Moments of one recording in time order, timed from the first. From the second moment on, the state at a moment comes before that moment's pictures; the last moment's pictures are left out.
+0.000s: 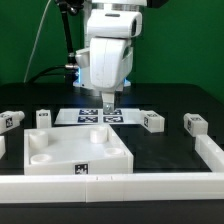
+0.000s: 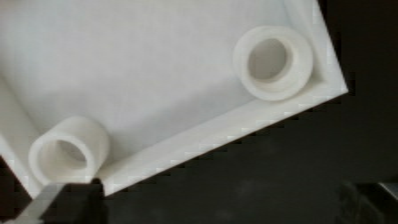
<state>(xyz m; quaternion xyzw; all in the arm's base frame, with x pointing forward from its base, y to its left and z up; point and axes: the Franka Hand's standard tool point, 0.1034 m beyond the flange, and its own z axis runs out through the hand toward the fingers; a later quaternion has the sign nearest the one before) 0.495 -0.006 0.082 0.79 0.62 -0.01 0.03</state>
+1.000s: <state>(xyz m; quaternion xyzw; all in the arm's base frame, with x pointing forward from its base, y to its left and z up) 0.458 -0.070 0.032 0.65 0.76 -0.04 -0.02</state>
